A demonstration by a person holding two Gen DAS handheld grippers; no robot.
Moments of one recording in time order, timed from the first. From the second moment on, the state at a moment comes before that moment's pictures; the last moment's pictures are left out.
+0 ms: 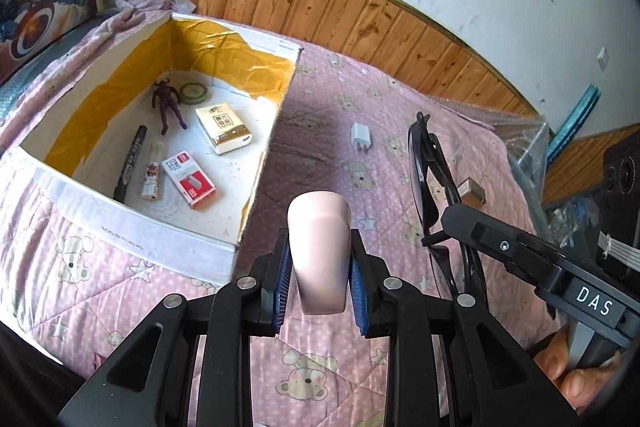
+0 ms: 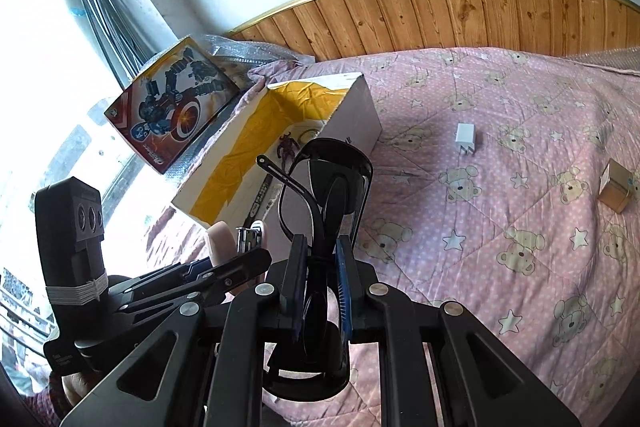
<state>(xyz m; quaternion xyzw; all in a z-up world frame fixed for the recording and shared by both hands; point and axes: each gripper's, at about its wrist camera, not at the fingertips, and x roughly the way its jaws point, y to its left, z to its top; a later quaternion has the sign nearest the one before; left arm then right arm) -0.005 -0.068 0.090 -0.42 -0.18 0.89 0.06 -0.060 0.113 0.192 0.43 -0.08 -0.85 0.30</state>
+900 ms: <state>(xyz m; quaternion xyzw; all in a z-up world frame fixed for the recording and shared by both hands) -0.017 -0.146 0.109 -0.38 -0.22 0.90 0.02 -0.075 0.031 0.232 0.40 -0.04 -0.85 0.35</state>
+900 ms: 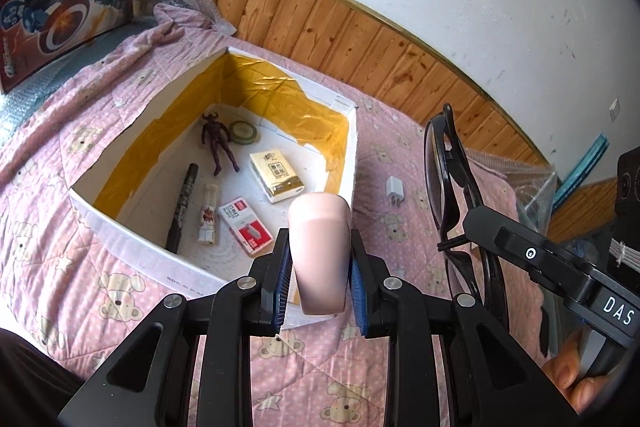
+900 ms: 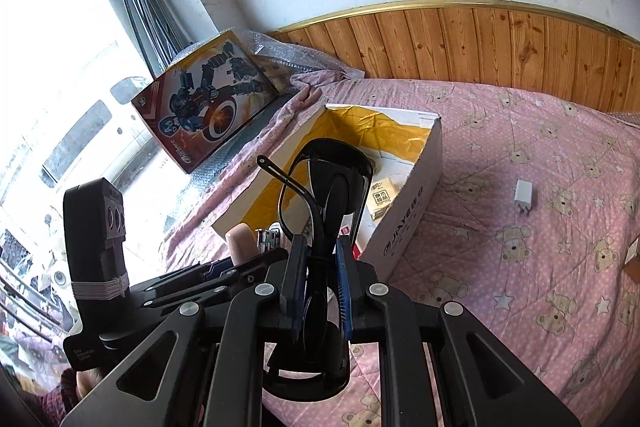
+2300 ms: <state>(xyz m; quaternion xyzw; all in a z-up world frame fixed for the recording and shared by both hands) -0.123 -0.213 0.083 -0.45 -0.26 0.85 -0.01 -0.240 -0.092 0.182 0.45 0.12 -0.82 0.33</state>
